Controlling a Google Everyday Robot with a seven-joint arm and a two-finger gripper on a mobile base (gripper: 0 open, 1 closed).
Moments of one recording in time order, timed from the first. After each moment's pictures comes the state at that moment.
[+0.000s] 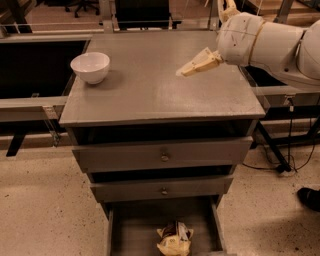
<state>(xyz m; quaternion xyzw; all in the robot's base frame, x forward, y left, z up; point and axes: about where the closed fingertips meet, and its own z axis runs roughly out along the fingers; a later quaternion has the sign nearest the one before) 0.628 -0.076 1.050 -0.57 0.42 0.01 0.71</state>
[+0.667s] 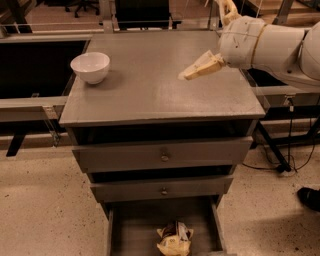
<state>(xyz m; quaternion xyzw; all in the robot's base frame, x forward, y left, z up) 0.629 -0.080 1.040 -0.57 0.45 0.02 0.69</state>
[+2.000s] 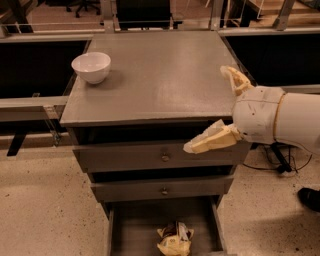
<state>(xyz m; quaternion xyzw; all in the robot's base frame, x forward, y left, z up) 0.487 -0.090 0.944 -0.52 0.63 0.11 0.57</state>
